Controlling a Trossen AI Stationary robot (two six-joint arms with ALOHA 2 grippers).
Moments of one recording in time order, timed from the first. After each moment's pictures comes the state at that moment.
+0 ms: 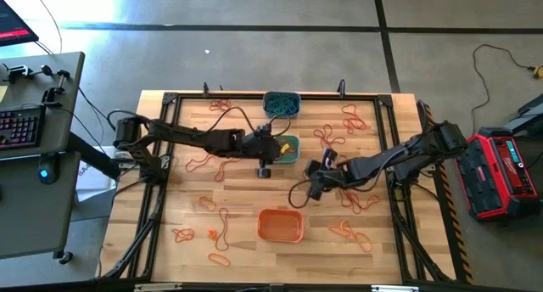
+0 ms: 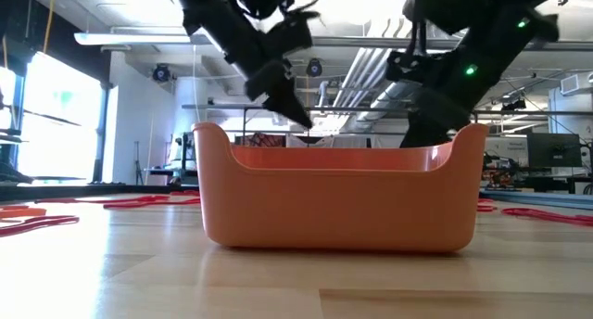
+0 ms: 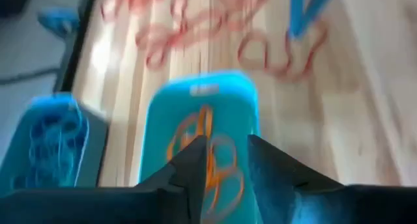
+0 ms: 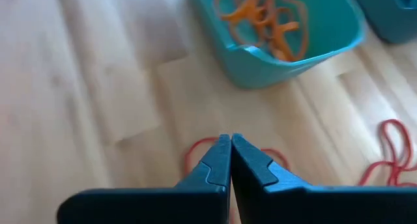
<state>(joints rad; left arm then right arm) 0.06 1.73 1.14 -0.17 -0.22 0.31 0.21 1.53 0.76 -0.26 0.50 0.39</state>
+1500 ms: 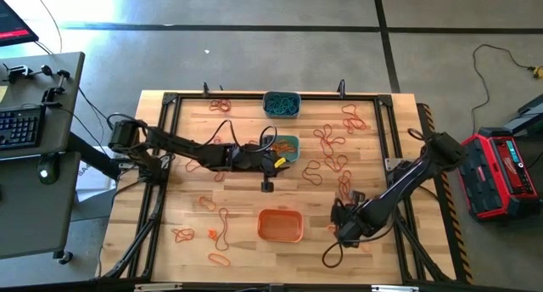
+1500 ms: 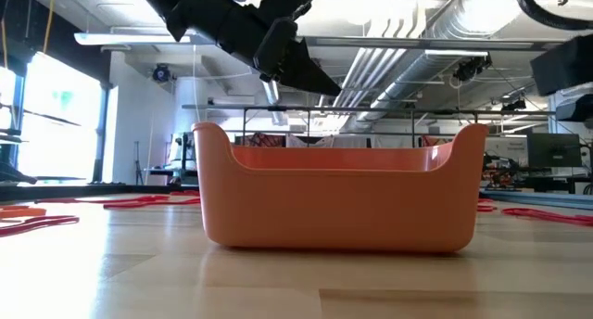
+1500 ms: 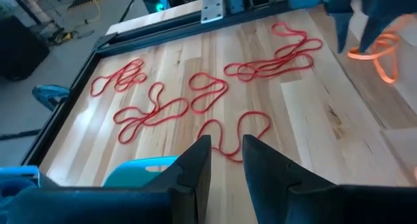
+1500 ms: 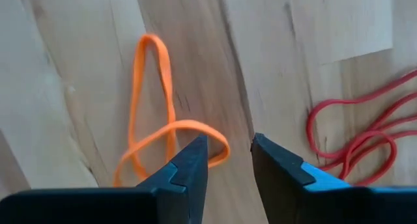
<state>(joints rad) -0.04 1.70 0.98 0.25 -0.21 0.23 0.71 1.63 0.90 -0.81 0.12 0.92</state>
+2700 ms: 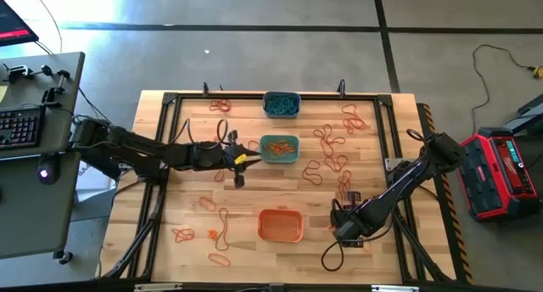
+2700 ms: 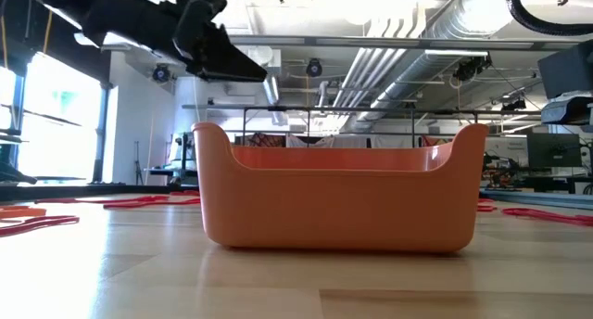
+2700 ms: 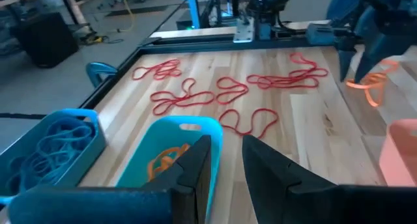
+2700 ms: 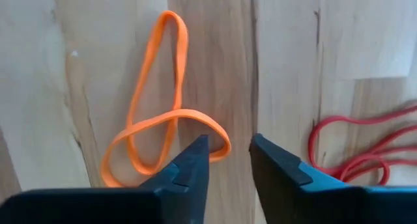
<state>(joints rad) -0.06 1.30 0.56 0.43 -0.29 0.06 0.71 1.65 0.90 -0.80 0.09 0.72</state>
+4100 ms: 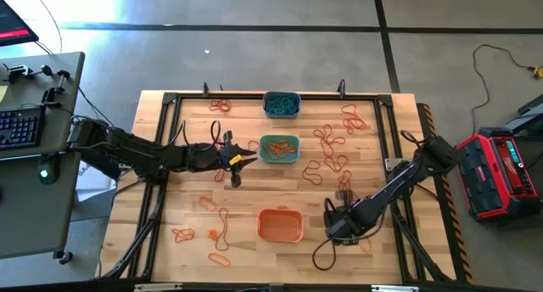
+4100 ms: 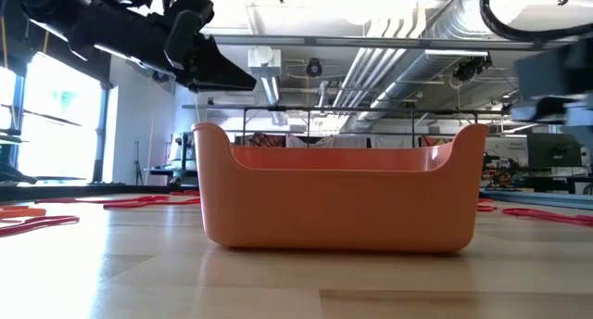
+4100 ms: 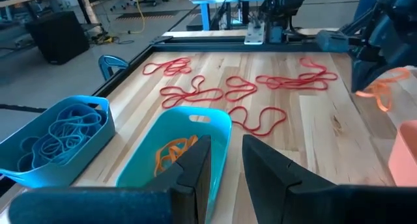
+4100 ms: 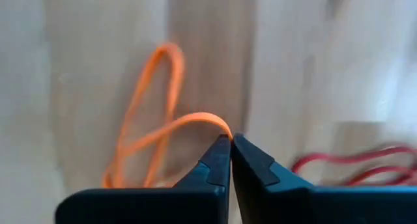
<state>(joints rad) -0.06 1.28 0.47 0.53 -0.32 0.02 0.65 1.71 0.96 -0.83 0.14 0.57</state>
